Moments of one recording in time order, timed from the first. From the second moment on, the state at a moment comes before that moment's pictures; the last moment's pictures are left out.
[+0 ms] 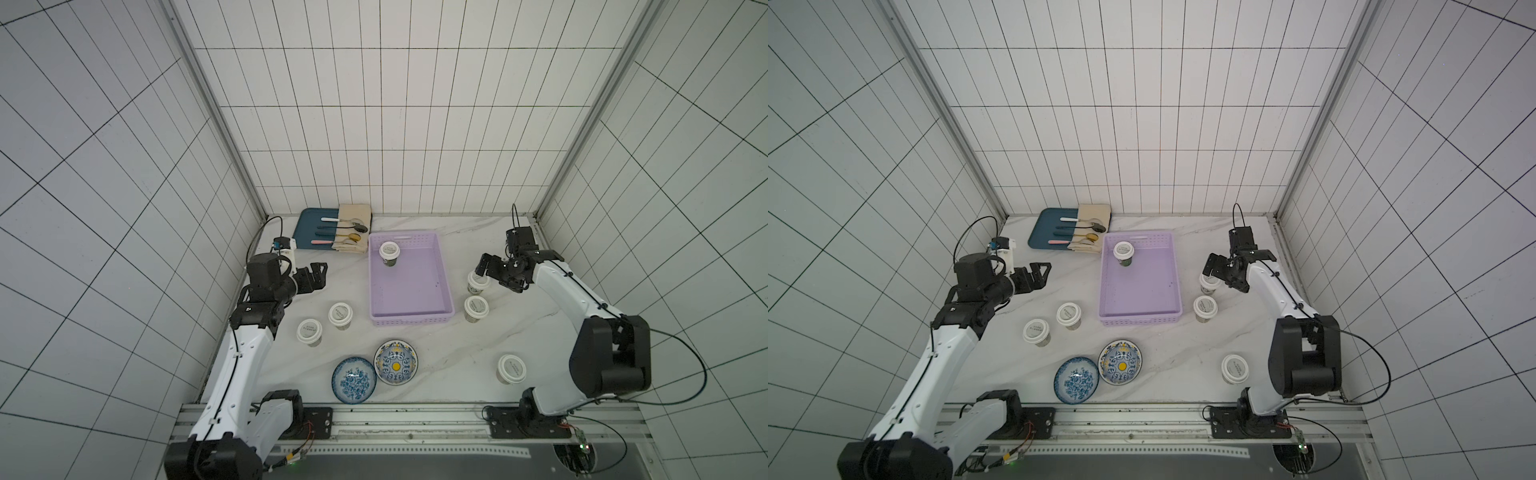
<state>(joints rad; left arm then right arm) 0.07 0.99 0.83 -0.38 0.33 -0.22 0.17 1.57 1.19 -0.70 -0.13 0.45</state>
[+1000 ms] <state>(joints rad) 0.07 0.98 0.83 -0.37 0.33 -0.22 0.16 1.80 1.31 -0.74 -0.20 0.51</state>
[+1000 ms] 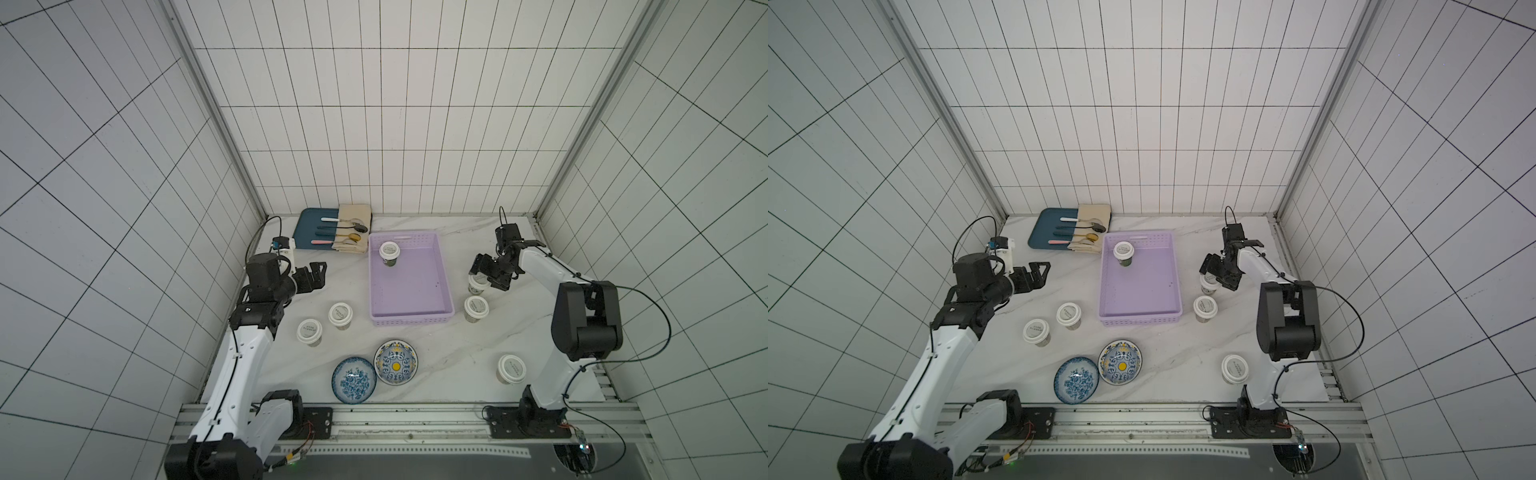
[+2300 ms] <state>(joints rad) 0.07 0.98 0.83 -0.37 0.33 -0.22 0.20 1.72 1.55 -0.92 -0.22 0.53</state>
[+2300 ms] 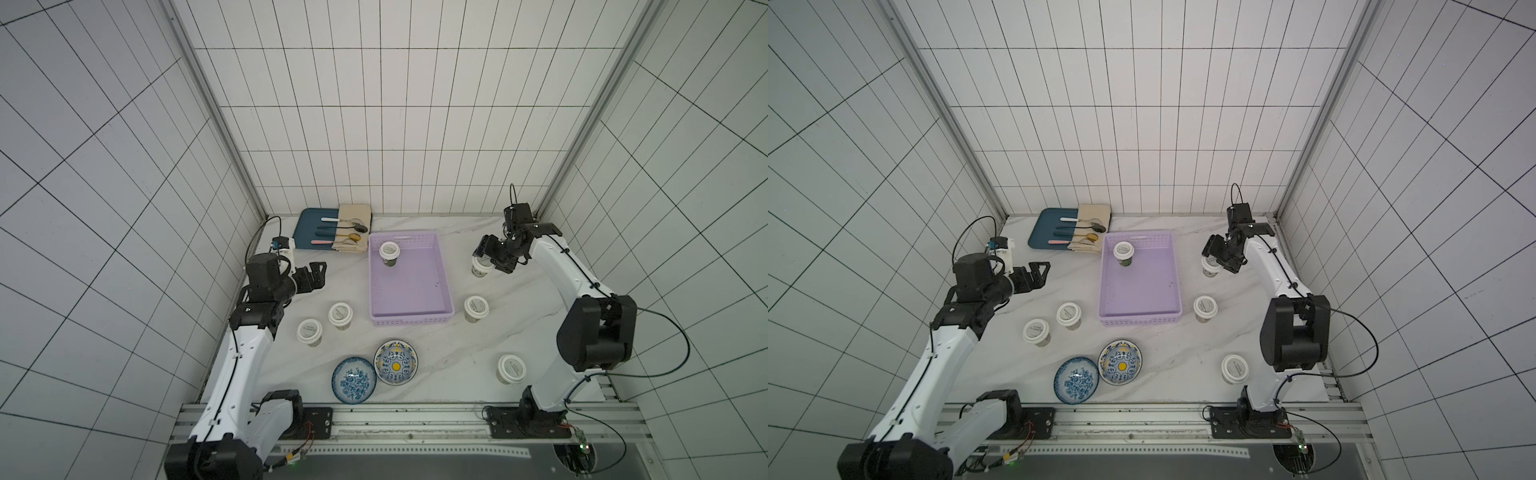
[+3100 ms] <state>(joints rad) 0.09 0.97 0.83 -0.37 0.32 -0.22 0.46 2.08 2.08 -1.03 -0.22 0.58</state>
